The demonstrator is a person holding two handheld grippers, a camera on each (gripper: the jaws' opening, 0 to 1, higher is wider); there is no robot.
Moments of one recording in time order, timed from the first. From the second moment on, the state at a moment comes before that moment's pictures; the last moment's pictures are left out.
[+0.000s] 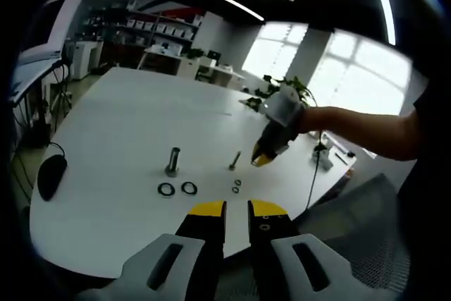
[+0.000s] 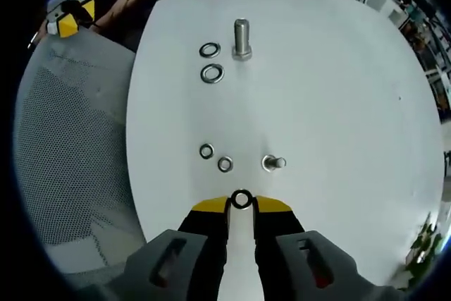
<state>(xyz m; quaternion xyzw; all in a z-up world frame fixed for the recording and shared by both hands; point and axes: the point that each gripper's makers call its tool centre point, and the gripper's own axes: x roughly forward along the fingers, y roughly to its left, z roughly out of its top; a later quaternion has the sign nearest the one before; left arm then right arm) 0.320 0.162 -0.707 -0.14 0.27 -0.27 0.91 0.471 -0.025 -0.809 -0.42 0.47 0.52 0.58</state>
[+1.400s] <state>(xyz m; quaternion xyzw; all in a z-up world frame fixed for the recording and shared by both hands) 0.321 0.162 -0.707 -0.14 0.27 -0.27 0.91 0.508 0.002 -0.801 -0.44 0.45 0.51 0.58</state>
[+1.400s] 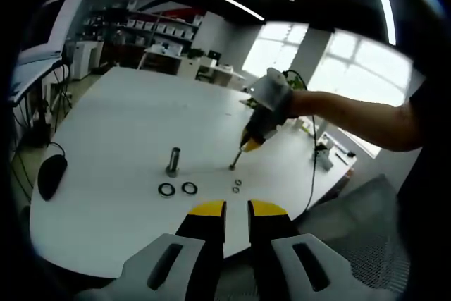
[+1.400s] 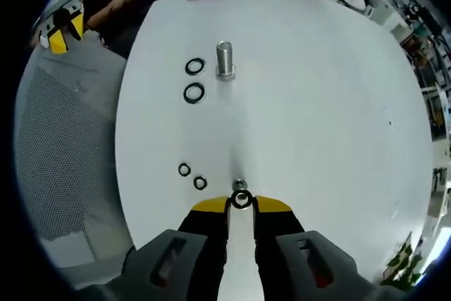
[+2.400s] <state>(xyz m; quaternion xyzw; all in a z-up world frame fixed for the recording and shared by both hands) 0.320 0.162 -0.709 -0.14 0.27 -0.27 0.91 0.507 0.001 -0.826 -0.44 0.47 0.51 0.58</state>
